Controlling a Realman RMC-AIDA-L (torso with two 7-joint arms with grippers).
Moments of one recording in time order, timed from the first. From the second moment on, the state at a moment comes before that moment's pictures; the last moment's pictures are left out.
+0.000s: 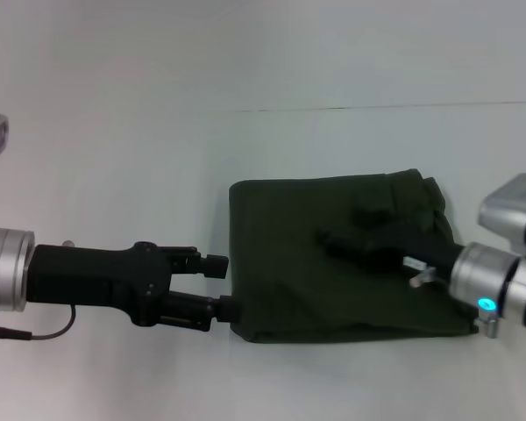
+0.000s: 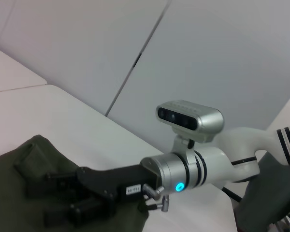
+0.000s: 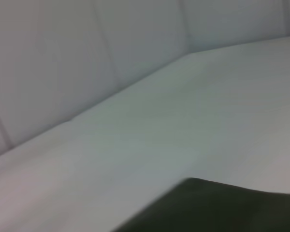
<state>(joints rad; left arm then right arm) -0.59 -2.06 0.76 0.73 2.01 1.82 -1.71 0.66 2.10 -0.49 -0.09 -1.80 -1.04 1.01</state>
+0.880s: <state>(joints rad) -0.57 -2.06 0.76 0.73 2.02 1.84 -1.69 0.40 2.09 -0.43 -0.30 -1.79 -1.50 1.00</state>
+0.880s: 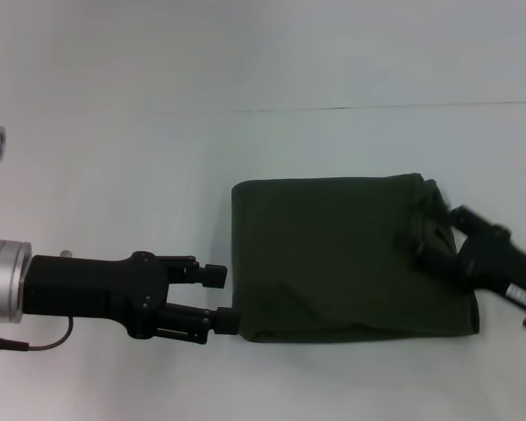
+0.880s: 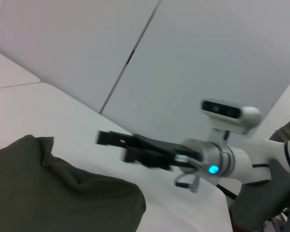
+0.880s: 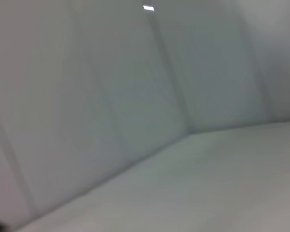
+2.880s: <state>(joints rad) -0.56 -2.06 0.74 0.73 2.02 1.83 -1.69 0.42 2.09 -0.30 -0.16 -1.79 -1.19 0.94</state>
